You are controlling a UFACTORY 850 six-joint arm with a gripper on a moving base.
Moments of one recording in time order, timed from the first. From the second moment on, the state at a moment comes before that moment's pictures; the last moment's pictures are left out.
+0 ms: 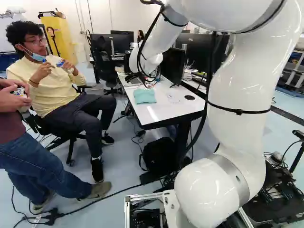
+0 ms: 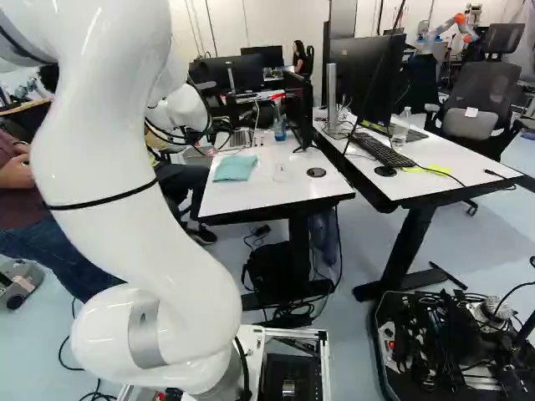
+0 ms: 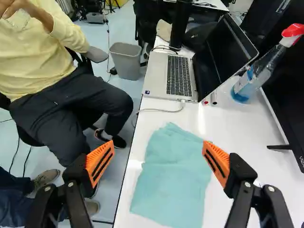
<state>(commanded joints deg) 14.0 -14.3 -60.6 -7.2 7.7 0.0</state>
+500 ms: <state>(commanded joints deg) 12.6 -19.4 -66.5 -7.2 7.7 0.0</state>
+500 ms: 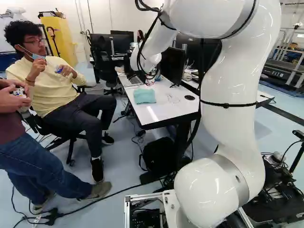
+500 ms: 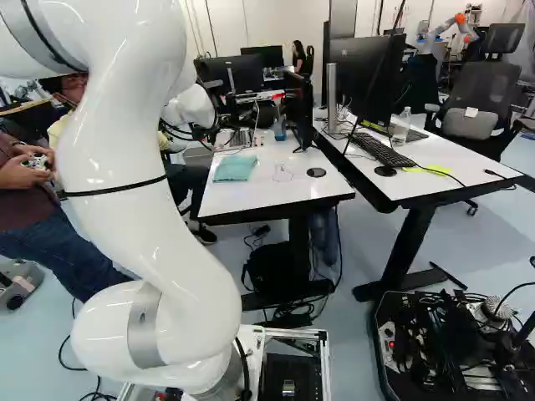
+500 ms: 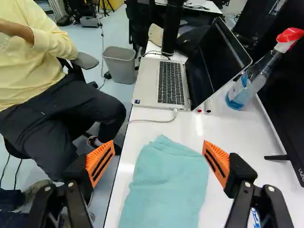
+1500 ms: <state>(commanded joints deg) 17.9 -19.1 -66.2 -5.8 7.6 0.0</state>
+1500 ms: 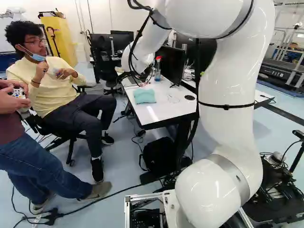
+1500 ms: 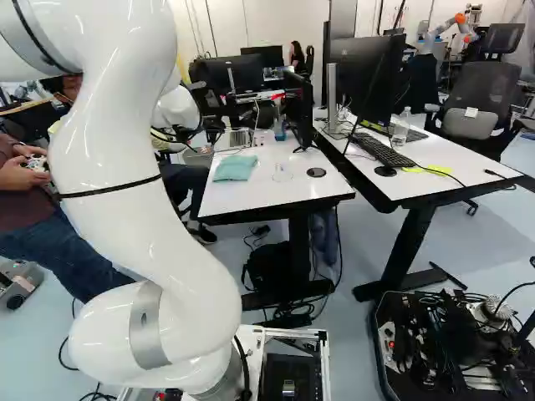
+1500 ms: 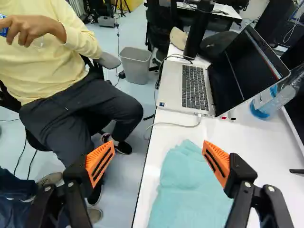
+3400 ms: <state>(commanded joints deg) 7.9 -9.4 -46.0 47.7 21.9 0.0</state>
